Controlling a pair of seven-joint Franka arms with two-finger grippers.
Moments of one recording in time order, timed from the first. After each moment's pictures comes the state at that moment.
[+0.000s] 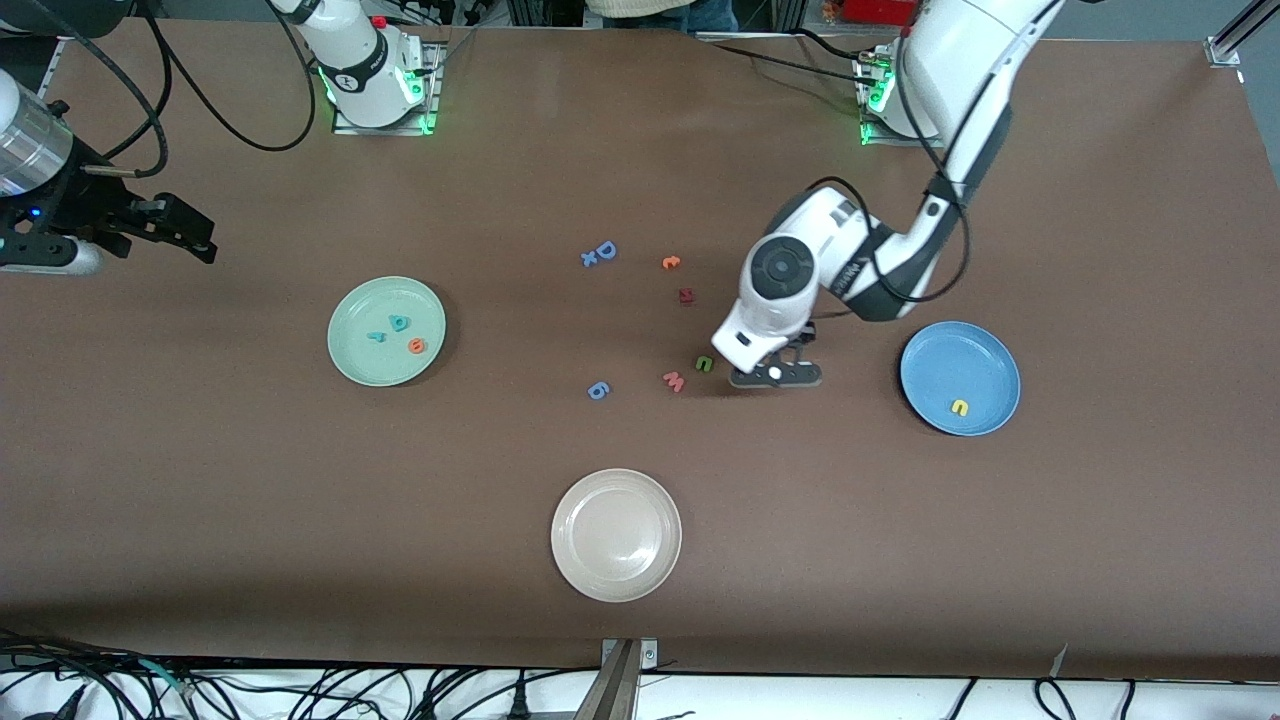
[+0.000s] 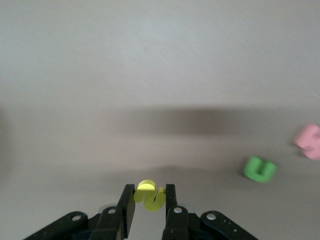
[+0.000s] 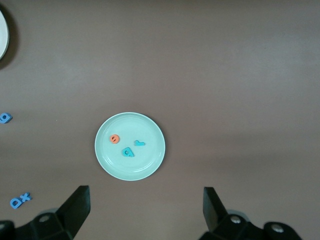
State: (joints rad) left arm -0.24 0.57 -0.31 -1.77 0.24 2.15 -0.67; right arm 0.03 -0.03 0.02 -1.70 -0.01 1.68 0.11
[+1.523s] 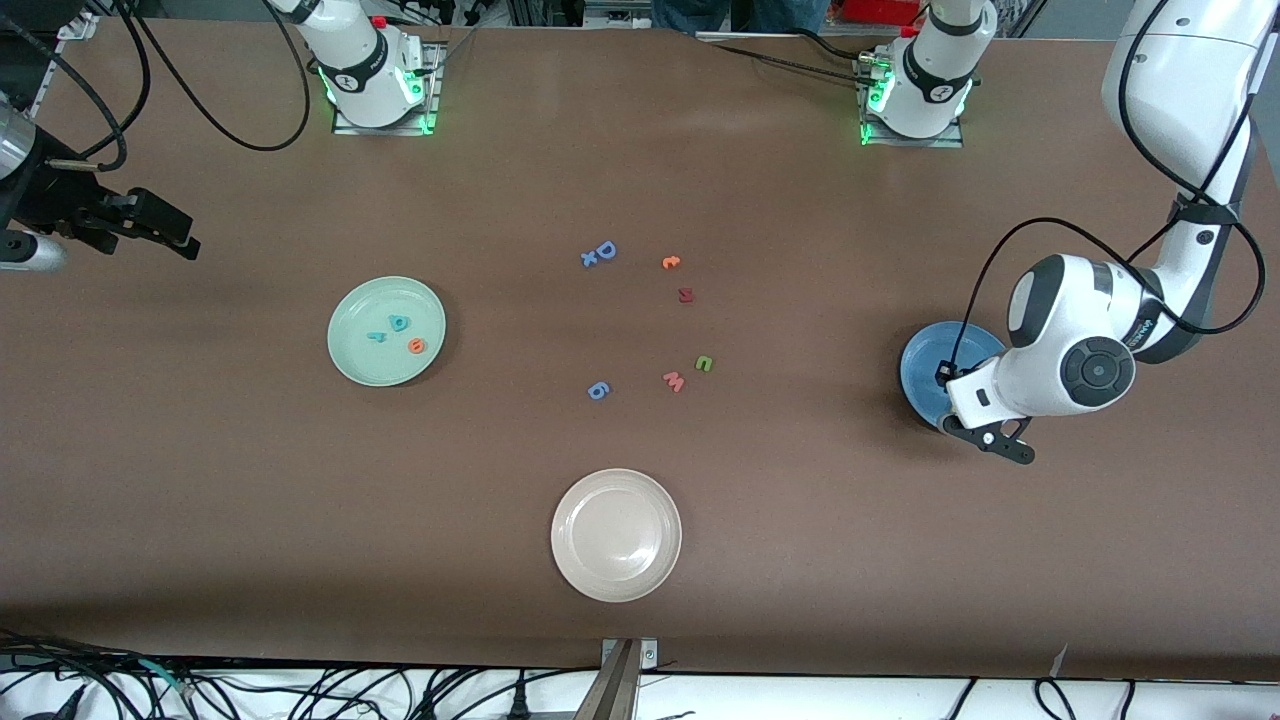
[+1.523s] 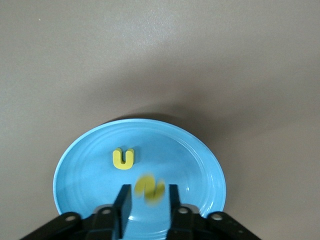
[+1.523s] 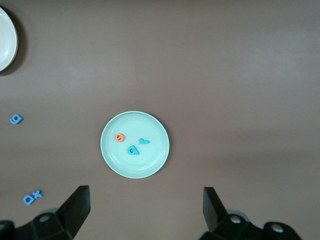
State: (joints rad) left arm 0.21 0.55 -0.31 -1.76 0.24 2.05 0.19; right arm -0.01 -0.03 0.02 -1.68 0.03 1.66 0.08
